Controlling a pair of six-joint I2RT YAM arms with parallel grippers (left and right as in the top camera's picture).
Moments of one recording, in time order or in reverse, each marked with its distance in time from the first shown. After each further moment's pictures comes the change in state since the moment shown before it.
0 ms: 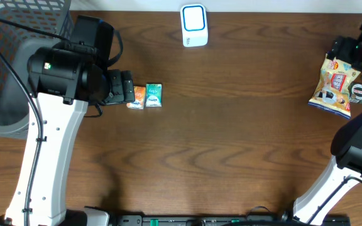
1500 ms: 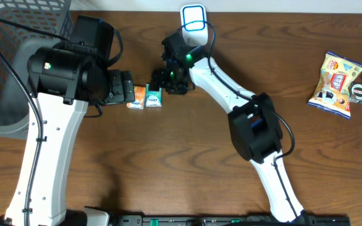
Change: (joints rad) left arm 0.000 0.000 0.000 0.000 0.000 0.000; right arm 0.977 0.307 -0.004 0.304 -0.395 0.521
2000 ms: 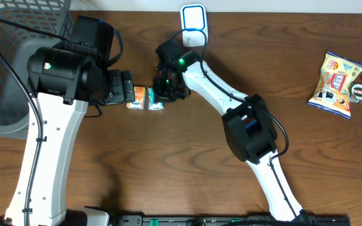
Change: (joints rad) left arm 0.000 0.000 0.000 0.000 0.000 0.000; right arm 0.021 0.028 0.019 -0.145 -0.001 -0.049
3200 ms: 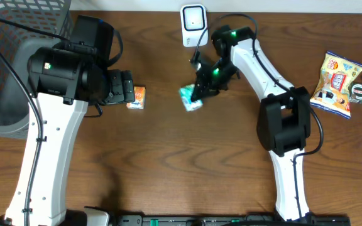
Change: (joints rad) left arm 0.000 0.000 0.000 0.000 0.000 0.000; right arm -0.265 -0.098 -0.013 -0.430 -0.224 -0.646
